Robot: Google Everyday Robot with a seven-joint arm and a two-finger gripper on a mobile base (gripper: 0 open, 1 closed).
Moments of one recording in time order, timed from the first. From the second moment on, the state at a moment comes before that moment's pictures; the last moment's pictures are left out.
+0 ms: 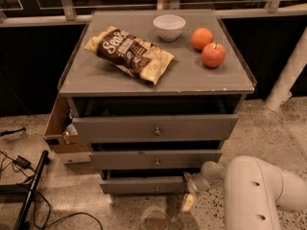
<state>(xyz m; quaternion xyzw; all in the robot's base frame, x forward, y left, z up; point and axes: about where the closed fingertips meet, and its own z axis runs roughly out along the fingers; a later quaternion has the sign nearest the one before) 0.565 -0.180 0.160 -0.61 0.76 0.15 0.18</state>
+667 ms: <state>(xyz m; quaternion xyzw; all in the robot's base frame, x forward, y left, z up) 0.530 -0.203 0.170 -0.59 0.77 0.18 0.14</state>
